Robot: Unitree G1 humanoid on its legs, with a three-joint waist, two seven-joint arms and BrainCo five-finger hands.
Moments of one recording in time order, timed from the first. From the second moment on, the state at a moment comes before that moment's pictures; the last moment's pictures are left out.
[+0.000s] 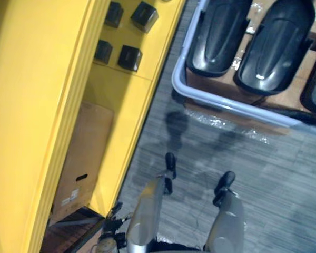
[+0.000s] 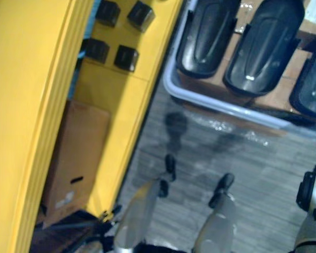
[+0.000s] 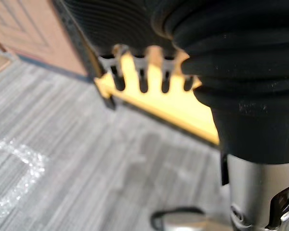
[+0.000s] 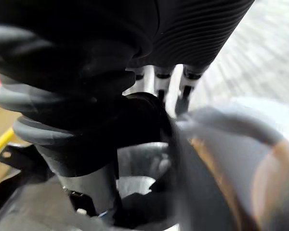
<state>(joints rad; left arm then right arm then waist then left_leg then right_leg) 0.12 0.11 -0.18 0.86 -0.35 -0.18 0.26 -0.98 -0.97 -0.15 1.28 0.34 0.18 -0.45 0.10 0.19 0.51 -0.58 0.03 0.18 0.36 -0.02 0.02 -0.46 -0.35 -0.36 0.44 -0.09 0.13</state>
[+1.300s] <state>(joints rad) 0.29 0.12 -0.17 0.07 -0.38 -0.28 0.30 -0.58 -0.79 -0.17 0.75 -0.14 0.16 -0.71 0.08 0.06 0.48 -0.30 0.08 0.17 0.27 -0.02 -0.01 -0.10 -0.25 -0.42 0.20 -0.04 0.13</state>
